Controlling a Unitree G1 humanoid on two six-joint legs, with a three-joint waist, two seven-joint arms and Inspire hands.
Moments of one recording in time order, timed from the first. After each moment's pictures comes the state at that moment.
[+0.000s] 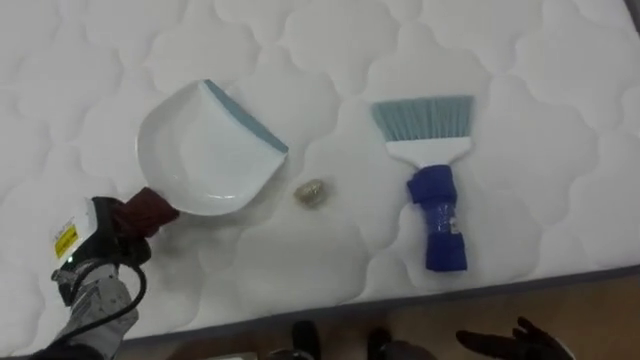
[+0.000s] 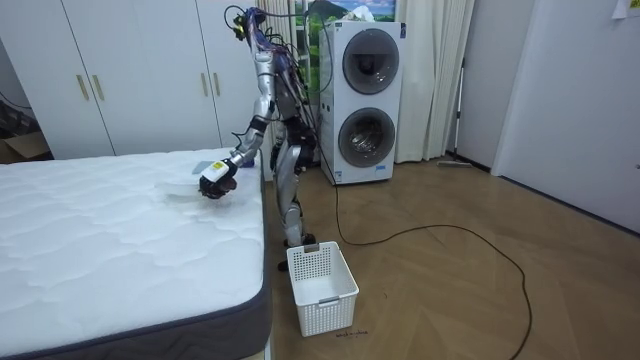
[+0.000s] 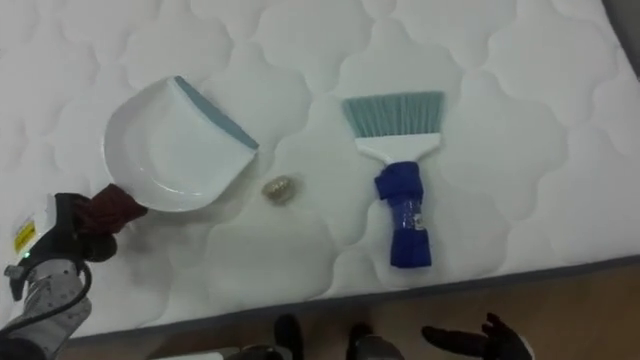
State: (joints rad) left arm -0.30 0.42 -0.14 1.12 0.39 -0.14 0.59; right arm -0.09 -0.34 0.04 1.17 0.63 -0.07 -0.13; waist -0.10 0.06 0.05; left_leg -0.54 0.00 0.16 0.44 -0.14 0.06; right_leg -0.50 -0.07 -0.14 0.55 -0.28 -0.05
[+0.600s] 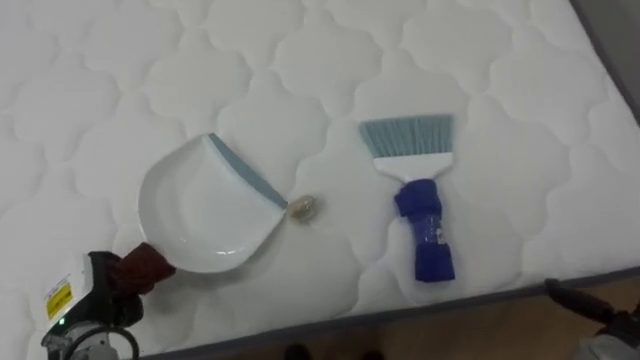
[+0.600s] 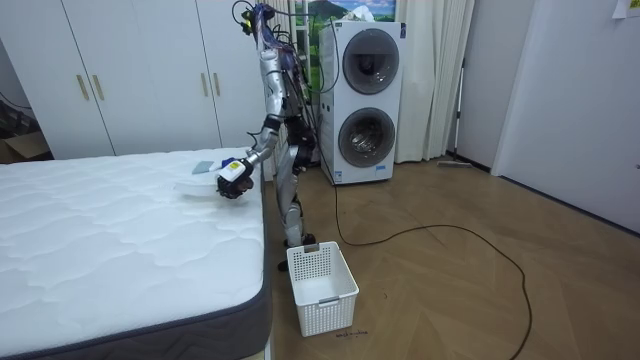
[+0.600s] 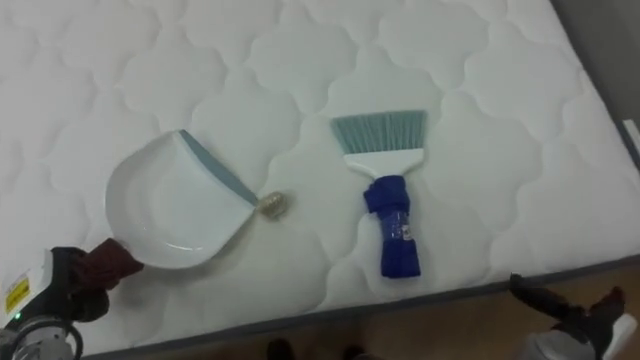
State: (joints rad) left arm -0.04 0.41 -0.16 1.02 0.43 -0.15 0.62; right arm -0.09 -0.35 -0.14 0.87 0.38 -0.16 -0.69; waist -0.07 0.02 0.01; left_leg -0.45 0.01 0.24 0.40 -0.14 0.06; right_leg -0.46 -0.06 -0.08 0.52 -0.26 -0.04
